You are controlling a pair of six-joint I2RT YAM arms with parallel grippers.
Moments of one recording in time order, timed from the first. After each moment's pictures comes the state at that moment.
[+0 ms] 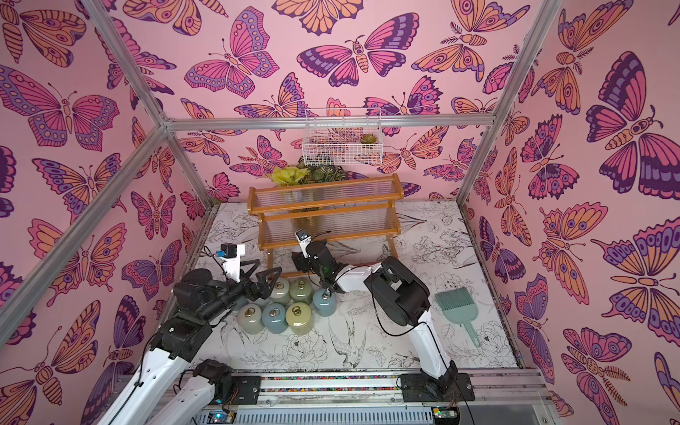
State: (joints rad) left arm -0.31 0.64 0.62 -0.22 0.34 -0.32; right arm 0.83 2.15 1.28 0.50 0.21 0.04
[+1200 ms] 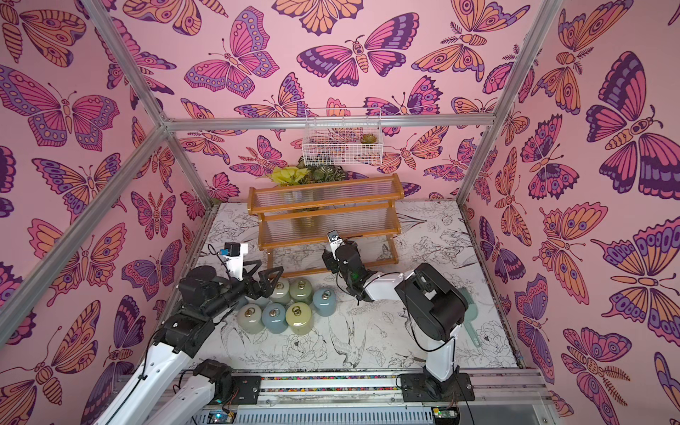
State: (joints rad) left arm -0.30 0.68 0.62 -0.22 0.34 -0.32; right arm 0.73 1.85 0.91 0.59 0.34 -0.02
